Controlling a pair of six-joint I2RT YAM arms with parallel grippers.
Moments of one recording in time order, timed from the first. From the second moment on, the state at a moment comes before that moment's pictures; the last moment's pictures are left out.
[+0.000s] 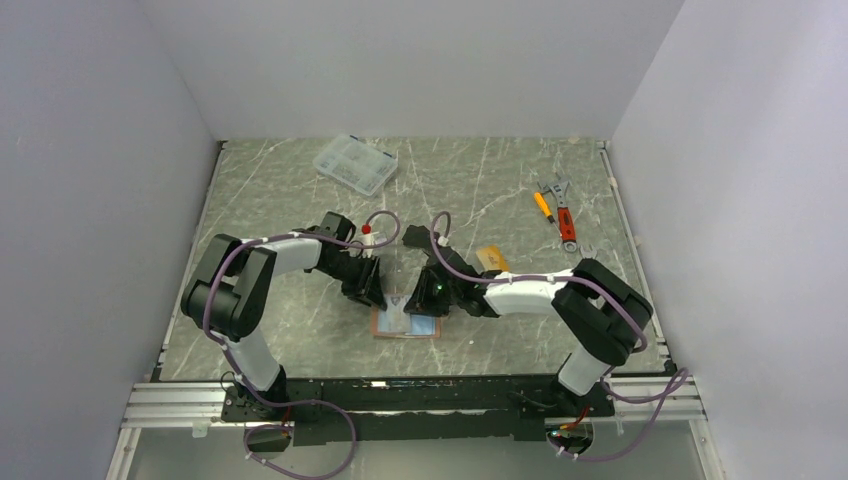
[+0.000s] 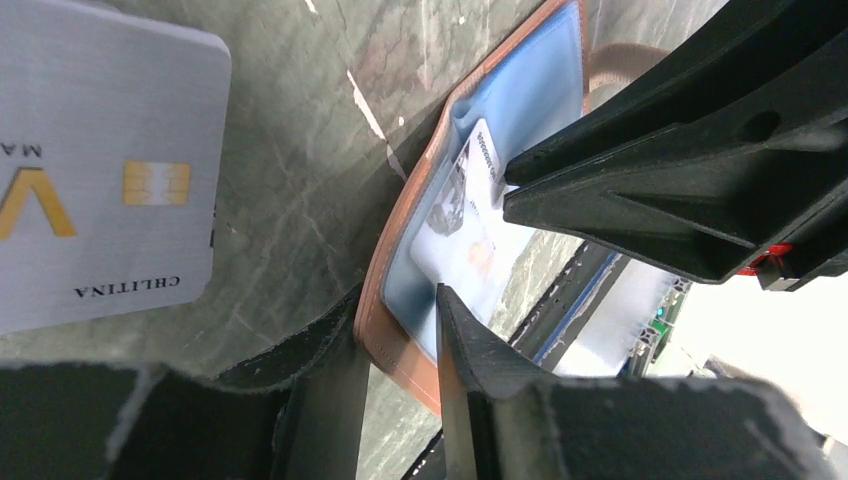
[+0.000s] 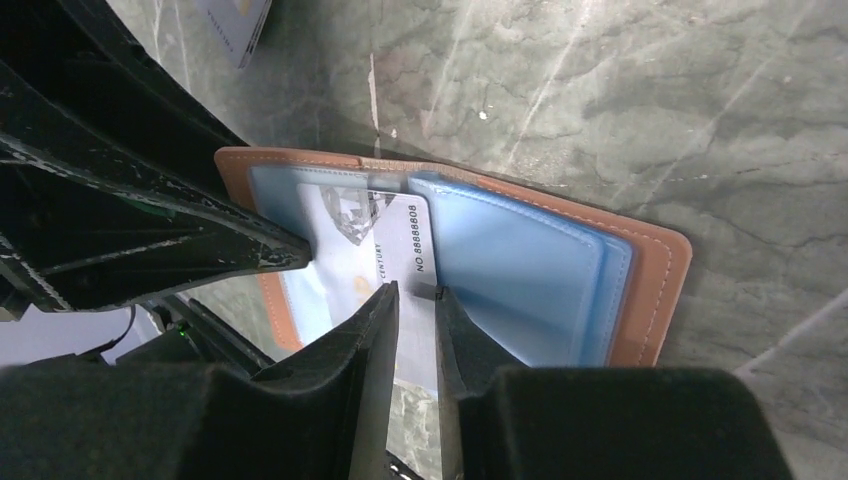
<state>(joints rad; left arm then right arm) -0.37 1.73 0.87 -0.43 0.77 -0.11 0.88 1.64 0.72 0.09 -0.12 1.06</state>
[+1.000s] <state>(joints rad) -0.36 1.73 0.82 -0.36 0.83 -0.18 0.92 1.65 0.79 0.02 -0.10 1.02</state>
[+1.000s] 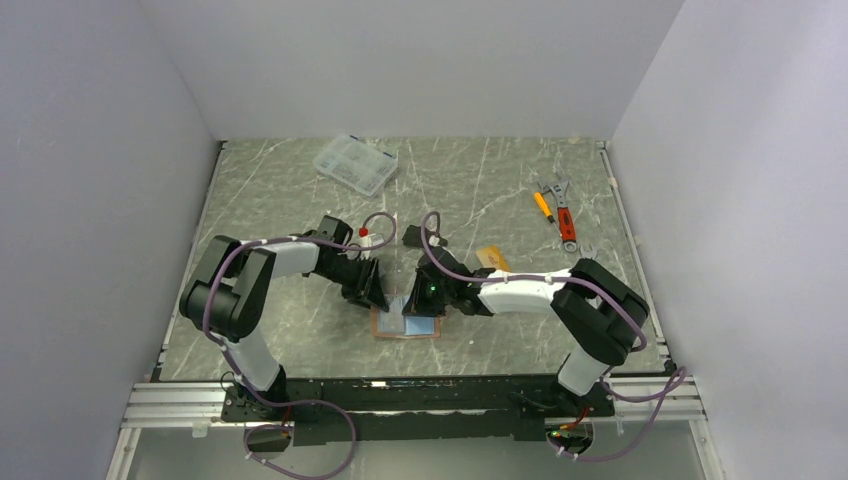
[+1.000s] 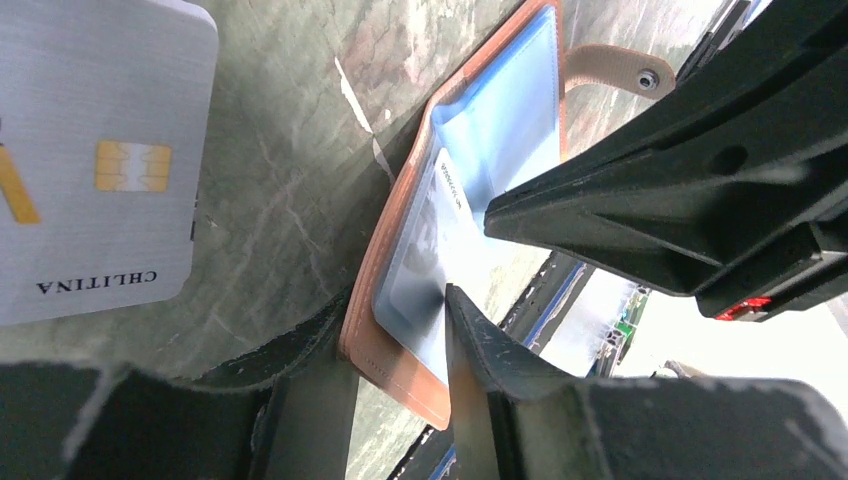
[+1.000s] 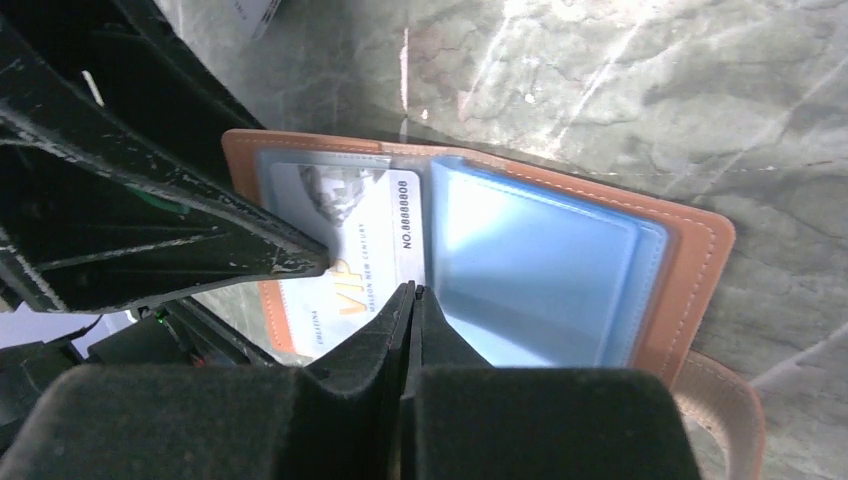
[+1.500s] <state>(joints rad) -0.35 1.72 0.82 -0.36 0.83 -0.18 0.92 1.67 0.79 0.01 -0.09 1.02</state>
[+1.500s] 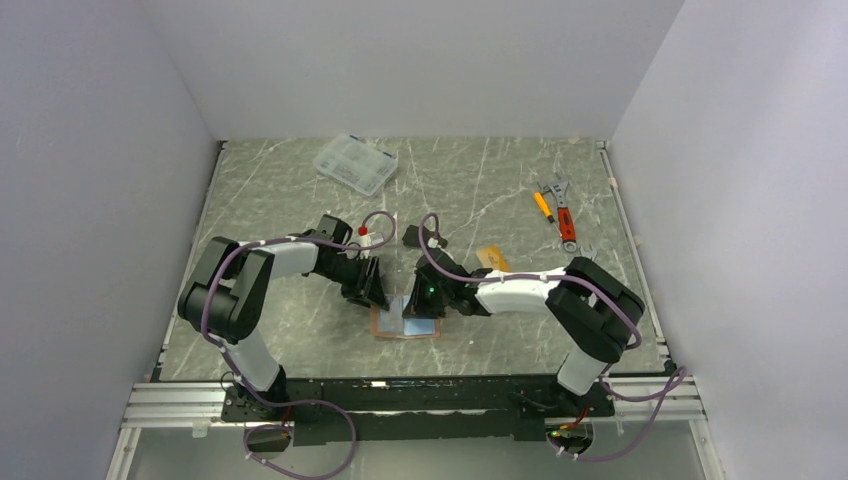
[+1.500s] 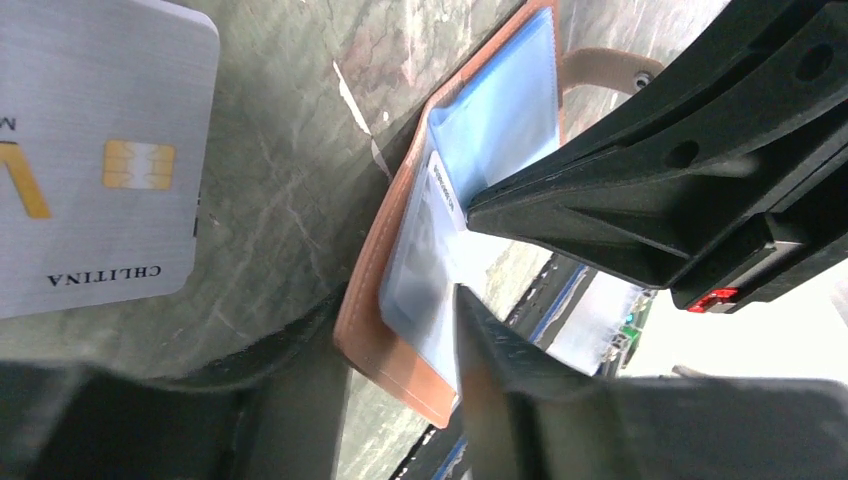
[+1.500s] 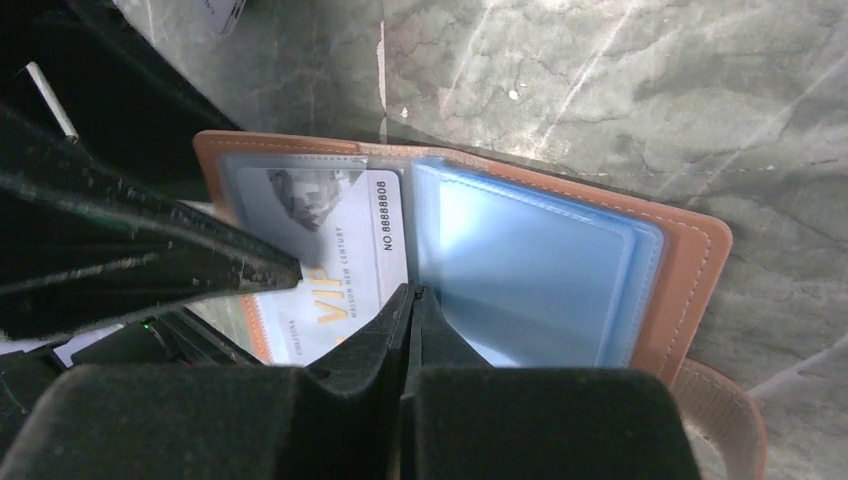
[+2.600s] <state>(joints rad) -0.36 1.76 0.91 -0.58 0.77 0.03 0.94 1.66 0.76 0.02 -0.07 1.04</state>
